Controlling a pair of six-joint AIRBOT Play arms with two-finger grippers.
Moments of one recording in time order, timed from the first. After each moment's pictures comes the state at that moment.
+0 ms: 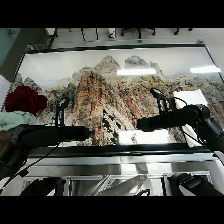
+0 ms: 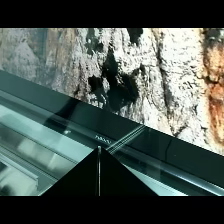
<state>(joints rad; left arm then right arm) -0.45 -0.79 0.79 -2.03 1.10 1.37 0.35 -0.97 0.90 2.09 -1.17 -1.49</state>
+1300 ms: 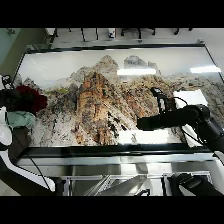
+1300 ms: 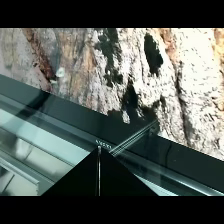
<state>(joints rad) 0.41 -1.92 1.64 -1.44 0.75 1.55 0.35 -0.97 0.90 2.09 -1.15 -1.49</state>
